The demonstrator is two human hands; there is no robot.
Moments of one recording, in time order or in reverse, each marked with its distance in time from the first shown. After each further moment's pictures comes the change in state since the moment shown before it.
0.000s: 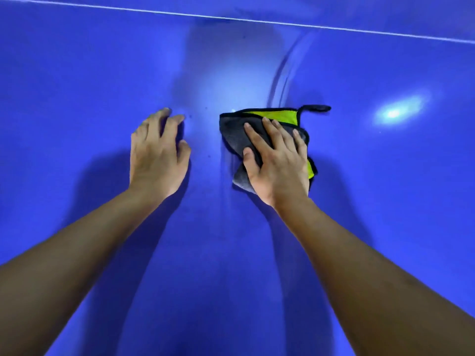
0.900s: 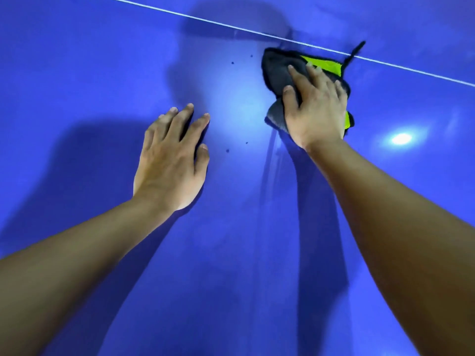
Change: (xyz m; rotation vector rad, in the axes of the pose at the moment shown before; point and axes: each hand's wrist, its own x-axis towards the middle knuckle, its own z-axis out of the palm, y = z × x) left_hand 0.062 -0.046 0.016 0.028 -0.032 0.032; right_hand 0.207 -0.009 0.021 0.023 0.034 0.045
